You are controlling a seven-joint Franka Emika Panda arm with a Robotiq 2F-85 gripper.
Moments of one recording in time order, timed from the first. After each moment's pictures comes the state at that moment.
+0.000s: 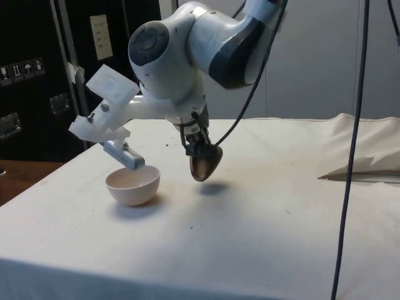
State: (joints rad) arm -0.03 0.37 0.29 -2.22 -1.01 2.08 0.95
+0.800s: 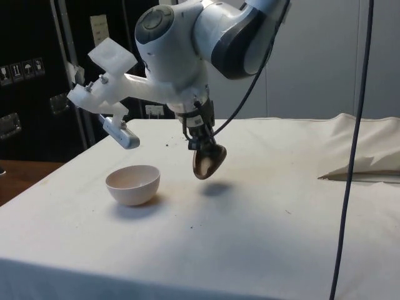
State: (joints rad) arm -0.03 0.30 0.23 -2.27 -0.89 2.20 0.90
